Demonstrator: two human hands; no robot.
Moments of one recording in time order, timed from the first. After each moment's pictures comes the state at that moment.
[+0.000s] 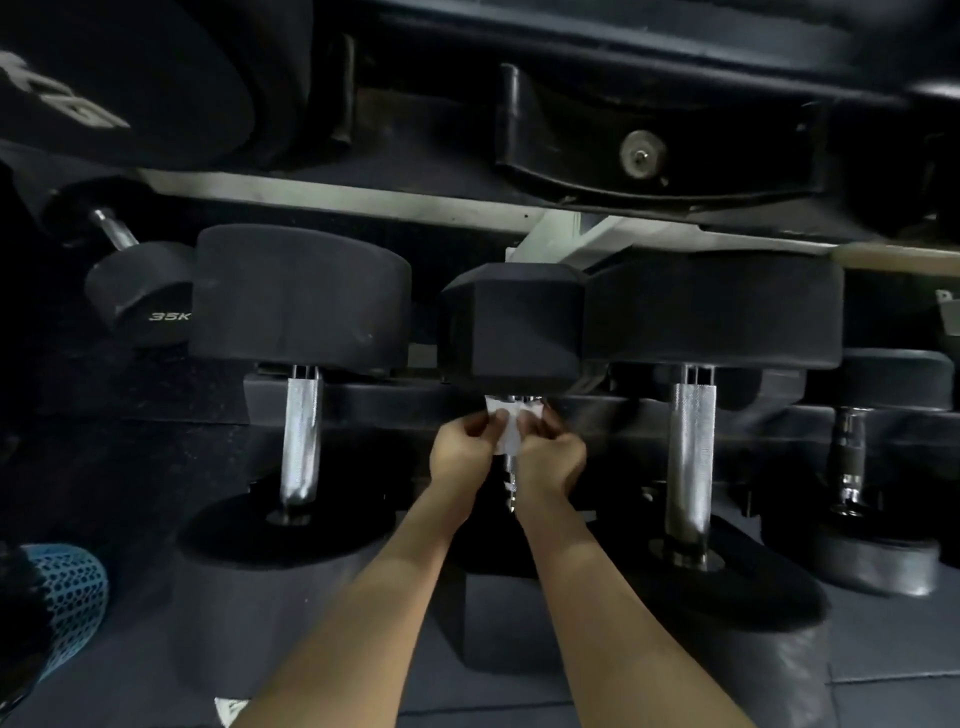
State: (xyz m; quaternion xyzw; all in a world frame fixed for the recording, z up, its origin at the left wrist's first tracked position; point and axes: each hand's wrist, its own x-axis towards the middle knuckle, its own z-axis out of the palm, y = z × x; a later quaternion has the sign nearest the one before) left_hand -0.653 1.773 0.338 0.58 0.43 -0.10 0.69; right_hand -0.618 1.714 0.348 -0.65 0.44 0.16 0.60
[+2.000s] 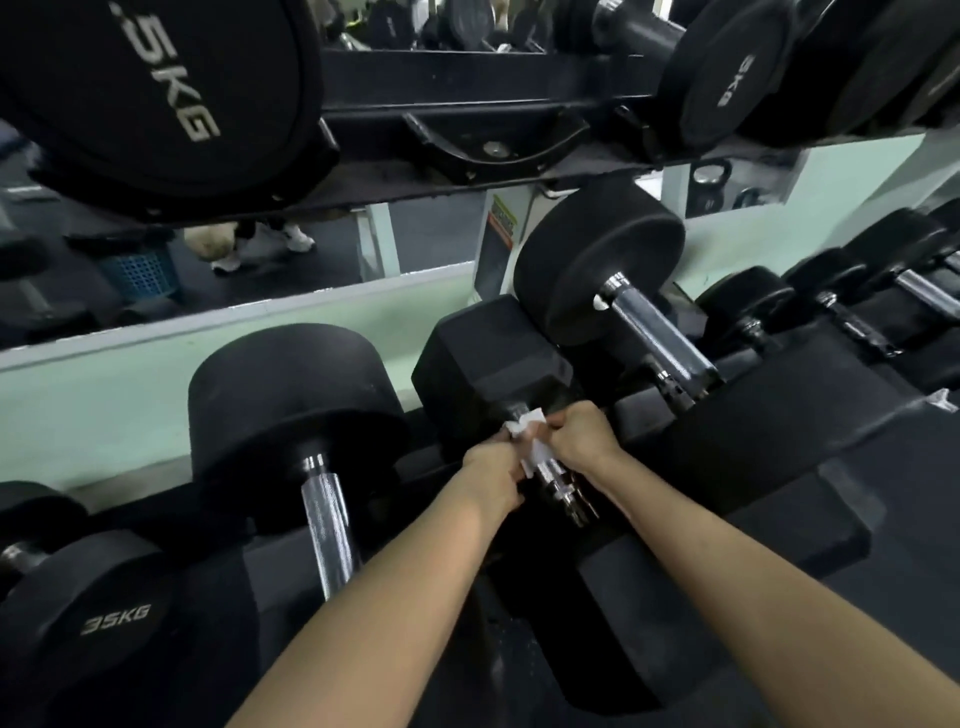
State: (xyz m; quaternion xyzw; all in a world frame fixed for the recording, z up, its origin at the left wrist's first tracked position) left_hand -0.654 1.790 0.334 0.58 0.23 -0.21 0.75; right_hand -0.626 1.689 0.319 -0.90 0.06 0.01 0.43
